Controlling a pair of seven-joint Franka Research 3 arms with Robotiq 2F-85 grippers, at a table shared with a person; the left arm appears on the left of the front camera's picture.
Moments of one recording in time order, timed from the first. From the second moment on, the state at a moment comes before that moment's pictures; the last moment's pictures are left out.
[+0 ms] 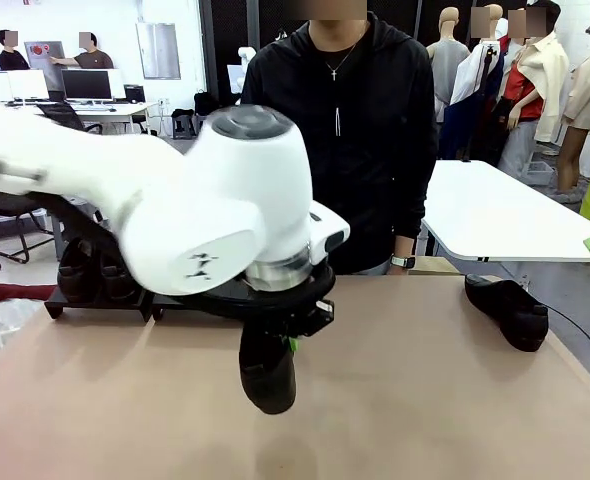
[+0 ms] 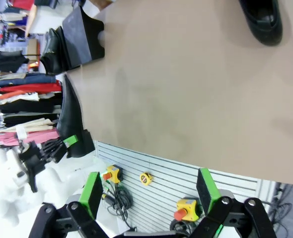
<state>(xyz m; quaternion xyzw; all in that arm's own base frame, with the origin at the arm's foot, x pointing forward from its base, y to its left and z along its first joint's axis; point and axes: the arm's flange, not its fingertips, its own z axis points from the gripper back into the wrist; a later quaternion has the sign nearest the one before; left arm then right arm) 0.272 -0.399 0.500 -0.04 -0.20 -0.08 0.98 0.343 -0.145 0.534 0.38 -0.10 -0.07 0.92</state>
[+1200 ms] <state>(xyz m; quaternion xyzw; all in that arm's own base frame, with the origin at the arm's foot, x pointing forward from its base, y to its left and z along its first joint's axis) 0.404 -0.220 0.551 0.01 -0.25 0.12 0.96 0.343 -0.145 0.535 0.38 -0.10 -0.07 0.92</state>
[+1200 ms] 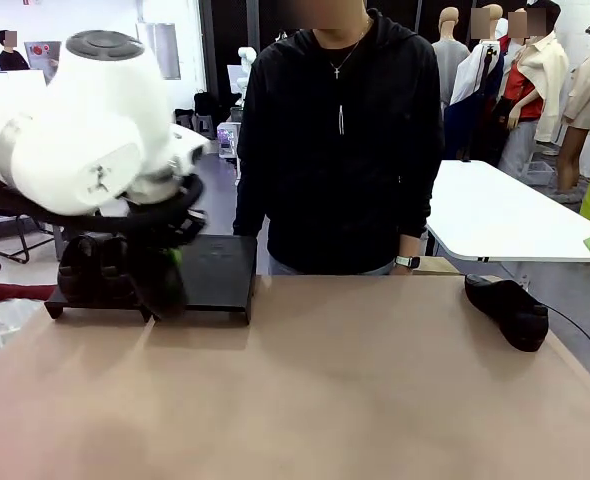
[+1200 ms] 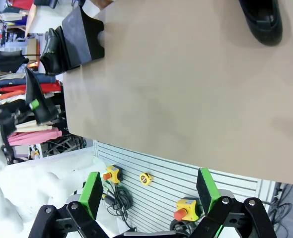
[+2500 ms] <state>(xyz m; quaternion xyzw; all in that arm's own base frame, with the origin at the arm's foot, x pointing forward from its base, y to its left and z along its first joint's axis) 0.516 -0.208 0.511 0.09 -0.28 -0.03 0.96 0.343 -0.145 0.535 0.38 -0.10 -0.07 0.92</state>
